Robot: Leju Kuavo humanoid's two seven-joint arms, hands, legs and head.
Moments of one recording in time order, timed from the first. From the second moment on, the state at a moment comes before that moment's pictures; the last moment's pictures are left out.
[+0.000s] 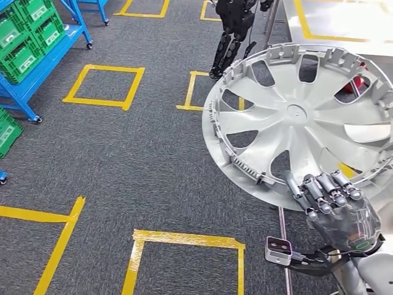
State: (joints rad) left arm -0.03 -0.15 0.27 -0.20 -0.89 0.06 -0.09; right arm 0.09 -0.13 -0.09 -2.13 1.56 -0.69 -0.58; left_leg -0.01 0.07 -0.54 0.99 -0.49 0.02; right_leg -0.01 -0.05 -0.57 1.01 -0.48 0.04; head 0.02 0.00
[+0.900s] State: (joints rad) left arm -0.04 -0.15 0.27 -0.20 -0.89 0.06 -0.11; right arm 0.10 -0.13 -0.10 -2.12 1.56 -0.69 -0.58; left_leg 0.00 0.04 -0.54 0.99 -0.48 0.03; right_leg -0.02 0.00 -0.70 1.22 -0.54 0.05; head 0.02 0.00
